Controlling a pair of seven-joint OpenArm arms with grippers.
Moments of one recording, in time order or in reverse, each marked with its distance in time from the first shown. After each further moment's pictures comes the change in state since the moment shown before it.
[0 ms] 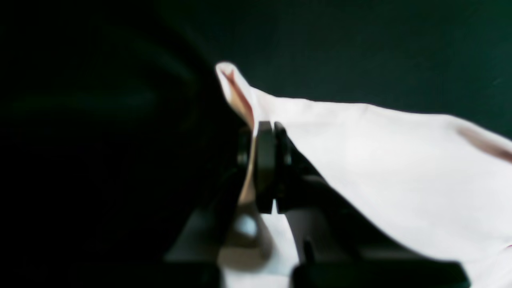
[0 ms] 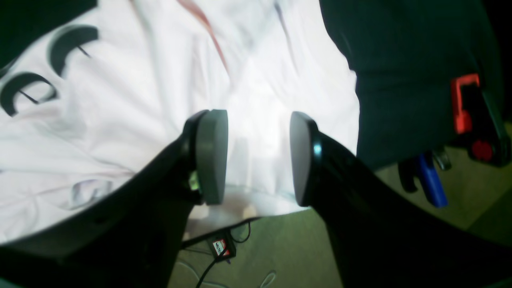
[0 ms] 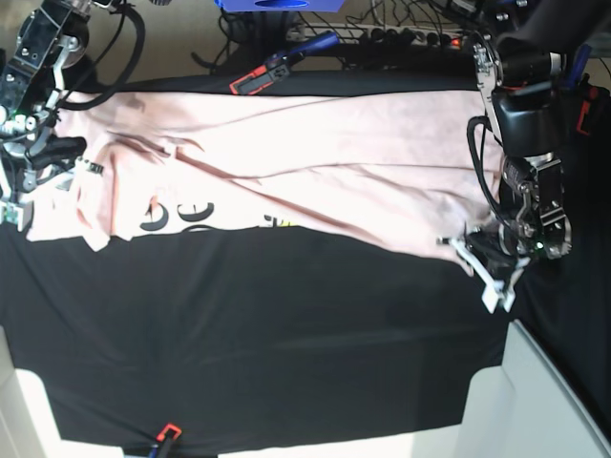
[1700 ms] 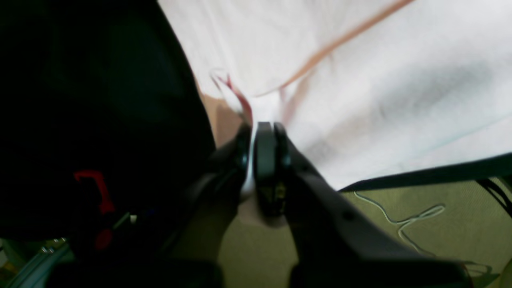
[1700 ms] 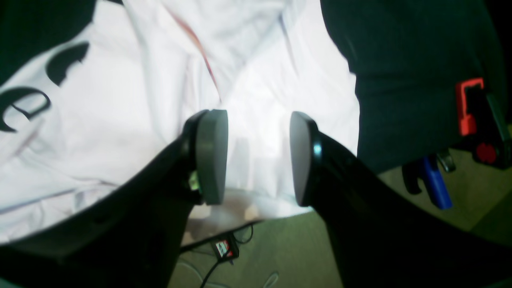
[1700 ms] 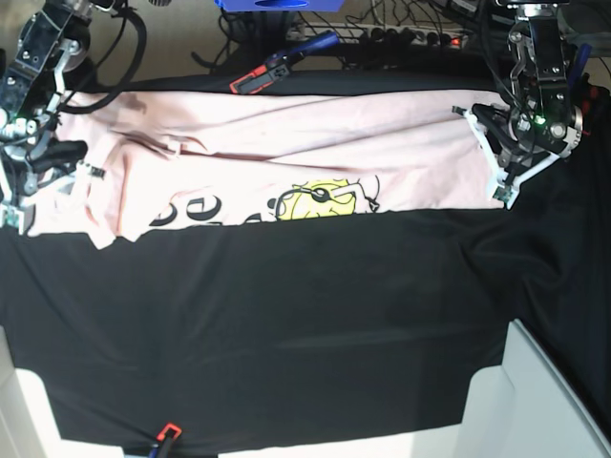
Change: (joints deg) left arm 32.3 -0.1 0.4 39.6 7.2 -0.4 16.0; right arm 0.8 -0.3 0.0 -0.1 -0.1 0.0 -0.3
